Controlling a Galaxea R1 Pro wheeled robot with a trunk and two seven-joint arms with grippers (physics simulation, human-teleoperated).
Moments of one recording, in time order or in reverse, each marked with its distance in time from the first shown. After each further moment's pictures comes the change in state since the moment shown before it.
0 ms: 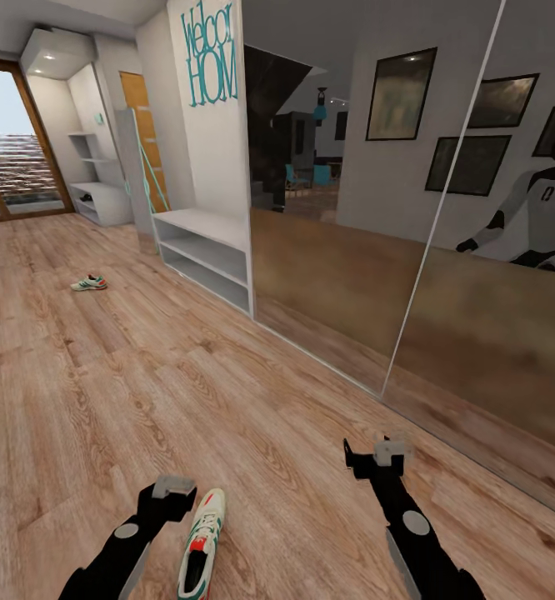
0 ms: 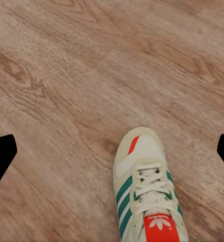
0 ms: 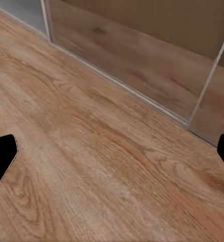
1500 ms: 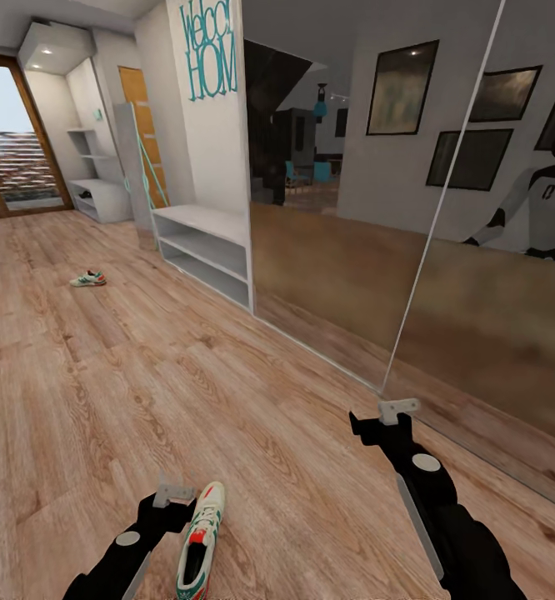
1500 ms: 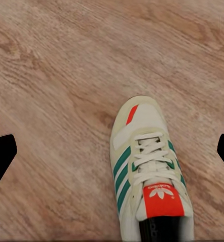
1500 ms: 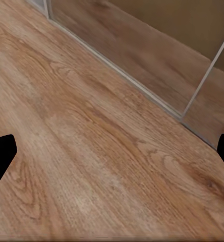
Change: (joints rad) left arm -0.002 -0.002 0.000 0.056 -0.020 0.000 0.012; right arm -0.050 -0.043 0.019 -0.357 0.005 0.531 0.040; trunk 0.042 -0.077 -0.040
